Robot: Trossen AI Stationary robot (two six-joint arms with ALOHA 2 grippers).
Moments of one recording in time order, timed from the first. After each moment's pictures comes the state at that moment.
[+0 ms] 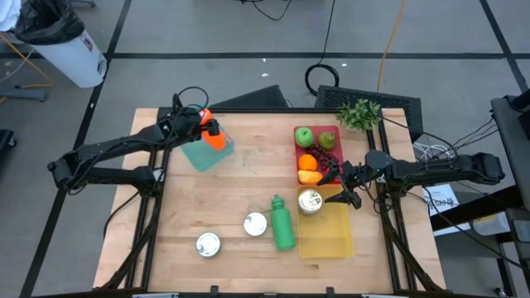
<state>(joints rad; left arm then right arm) 0.58 1.05 0.66 -0.33 -0.30 -0.89 -0.10 0.72 0.16 0.47 -0.49 0.30</state>
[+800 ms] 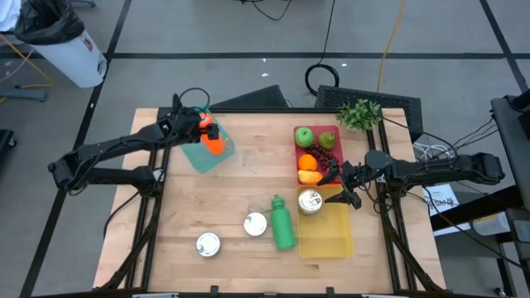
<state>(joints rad) 0.60 1.05 0.66 -0.39 -0.20 -0.84 -0.10 0.72 0.16 0.46 -0.49 0.30</state>
